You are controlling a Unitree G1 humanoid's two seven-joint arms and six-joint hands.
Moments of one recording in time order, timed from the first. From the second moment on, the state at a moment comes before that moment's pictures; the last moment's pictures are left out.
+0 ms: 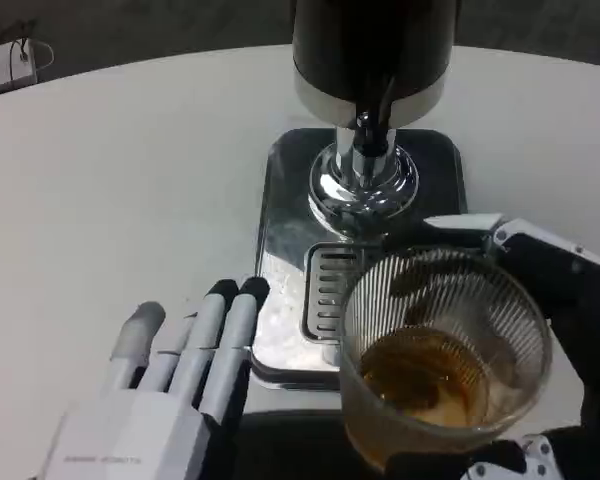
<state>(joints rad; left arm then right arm) 0.63 0.12 -0.16 -0.93 1.23 -0.16 0.06 0.15 -0.25 -0.03 -0.70 -0.05 -0.39 0.21</state>
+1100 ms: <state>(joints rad) 0.65 0.09 -0.14 -0.94 1.27 -0.21 0.08 0.10 -0.23 0.06 -0.70 -0.15 -0.42 0.22</state>
